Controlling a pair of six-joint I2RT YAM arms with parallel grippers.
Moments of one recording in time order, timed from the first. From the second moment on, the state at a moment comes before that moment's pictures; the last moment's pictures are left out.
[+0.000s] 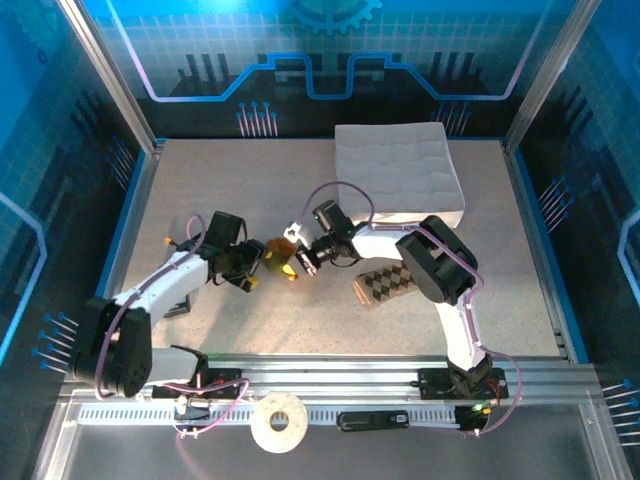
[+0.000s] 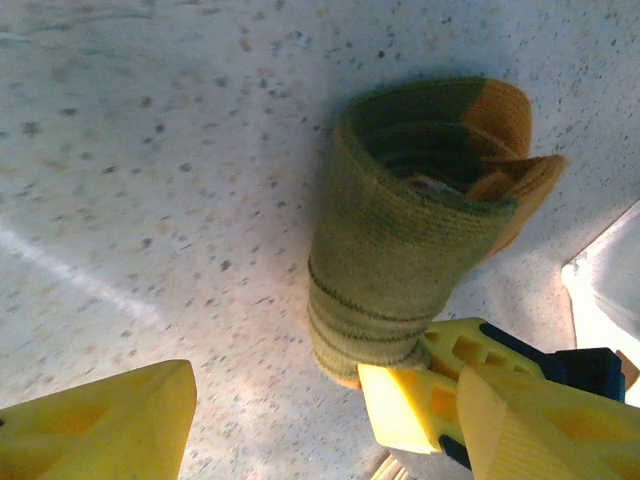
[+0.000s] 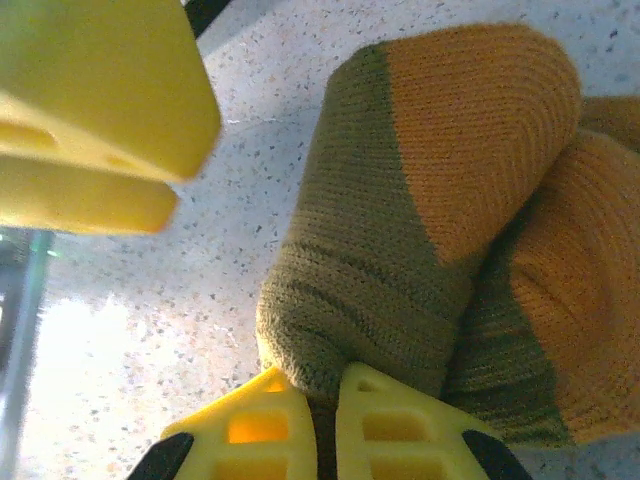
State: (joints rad) left arm -0.24 1.35 0.73 -0.47 0.29 -1.34; right arm 0.68 2.13 1.29 -0.06 -0.78 -0.03
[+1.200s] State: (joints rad) left arm -0.28 1.66 0.95 -0.61 0.32 -1.26; right arm 1.00 1.88 0.91 0.34 0.06 -0.64
